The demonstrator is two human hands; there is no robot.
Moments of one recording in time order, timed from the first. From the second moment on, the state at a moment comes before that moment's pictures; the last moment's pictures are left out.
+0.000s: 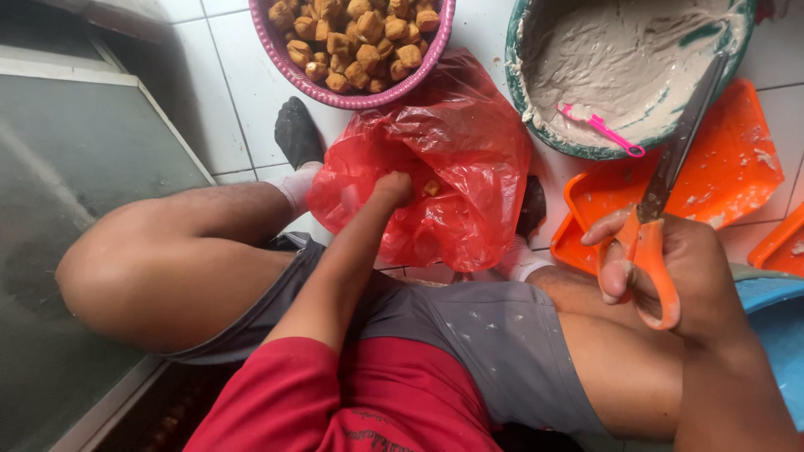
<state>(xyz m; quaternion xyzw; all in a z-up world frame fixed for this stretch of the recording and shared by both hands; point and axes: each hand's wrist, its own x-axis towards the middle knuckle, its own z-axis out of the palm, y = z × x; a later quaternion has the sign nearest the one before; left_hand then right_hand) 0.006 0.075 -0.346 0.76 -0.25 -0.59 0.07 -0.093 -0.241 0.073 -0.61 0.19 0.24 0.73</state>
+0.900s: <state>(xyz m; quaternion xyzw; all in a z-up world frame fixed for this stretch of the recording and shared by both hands) -0.062 0.019 -0.327 0.76 -0.40 -0.49 0.13 -0.074 -0.237 0.066 -0.63 0.22 0.30 0.69</state>
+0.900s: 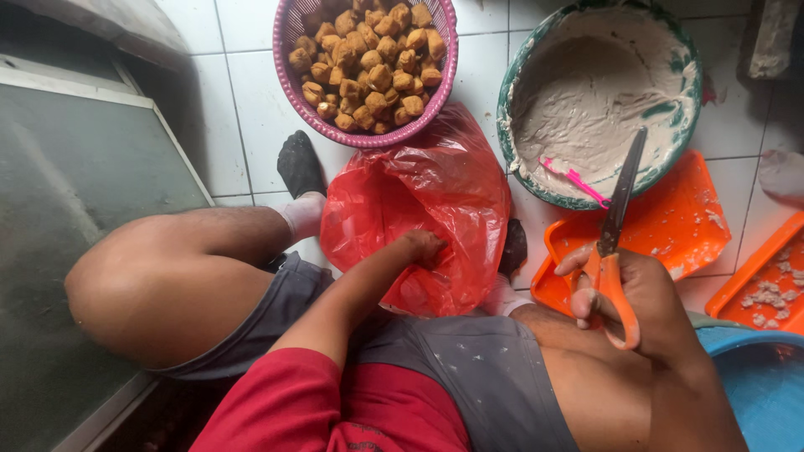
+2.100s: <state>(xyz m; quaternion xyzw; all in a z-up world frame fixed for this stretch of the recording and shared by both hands) 0.026 0.007 0.015 0.32 -0.10 -0.34 0.88 -0.064 -0.208 0.087 -0.52 -0.04 0.47 0.72</state>
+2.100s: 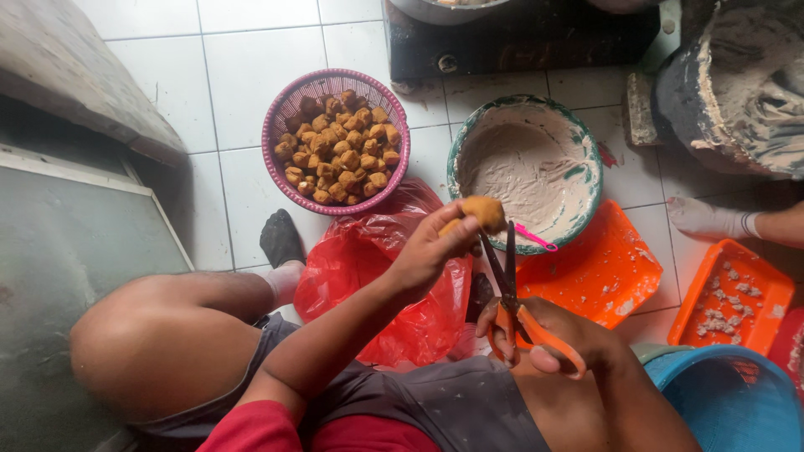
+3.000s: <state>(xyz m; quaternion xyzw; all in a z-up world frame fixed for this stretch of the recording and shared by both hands) 0.012 0.000 -0.017 0.41 -0.11 -0.27 0.86 -0.055 -0.207 0.062 -0.71 0.13 0.38 0.57</state>
